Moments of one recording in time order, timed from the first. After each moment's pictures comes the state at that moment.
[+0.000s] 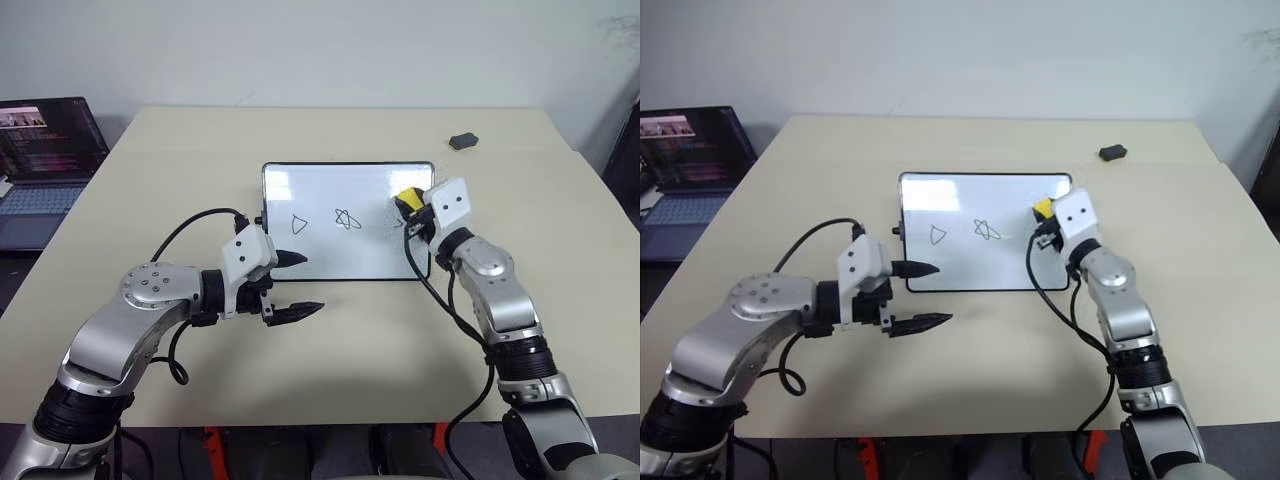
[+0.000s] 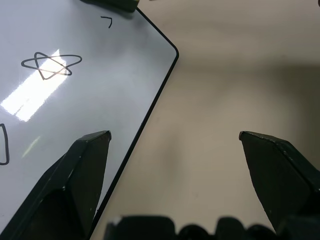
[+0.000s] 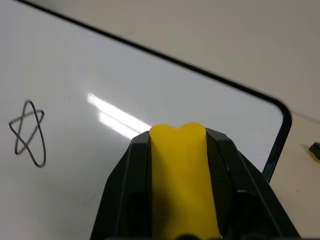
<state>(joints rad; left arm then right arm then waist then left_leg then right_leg) -0.30 0.81 -0.06 -0.44 -0.47 0.63 -0.93 -0.53 -0.27 0.07 0.07 0.00 0.24 0.35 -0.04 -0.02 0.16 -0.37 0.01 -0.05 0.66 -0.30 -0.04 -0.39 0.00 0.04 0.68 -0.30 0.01</state>
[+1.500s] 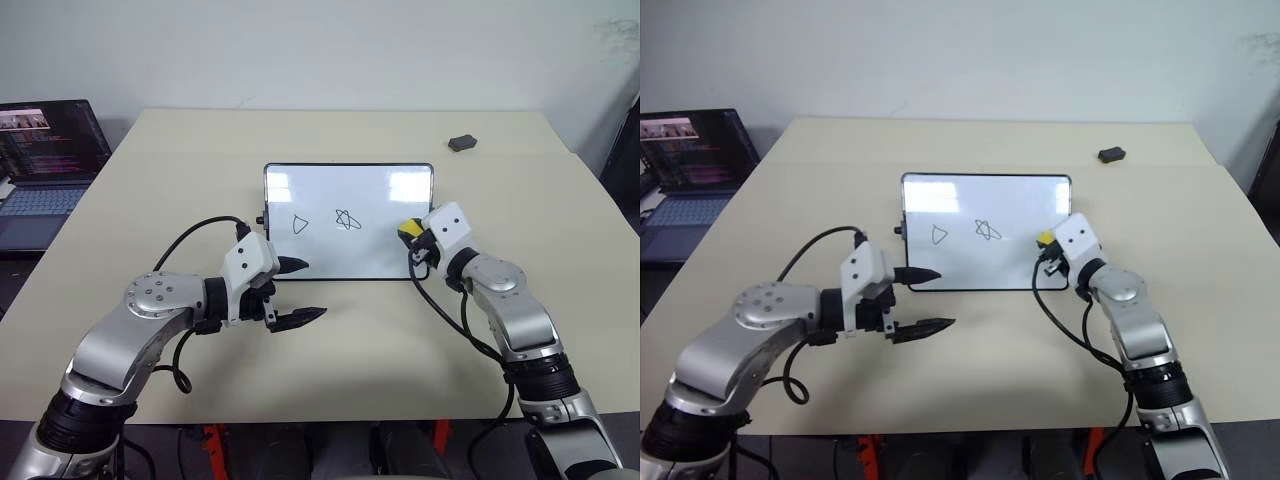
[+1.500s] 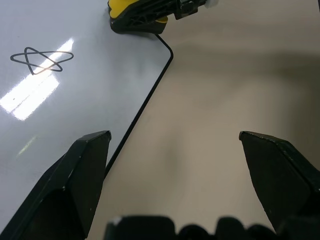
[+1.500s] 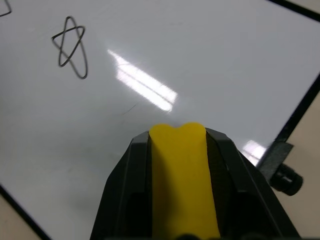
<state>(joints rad) -0.26 0.79 -0.05 -0.48 -0.47 0.65 -0.90 -0.43 -0.37 0.12 -0.08 0.00 0.44 0.46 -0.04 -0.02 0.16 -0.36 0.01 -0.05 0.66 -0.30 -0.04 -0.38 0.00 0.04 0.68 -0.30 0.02</state>
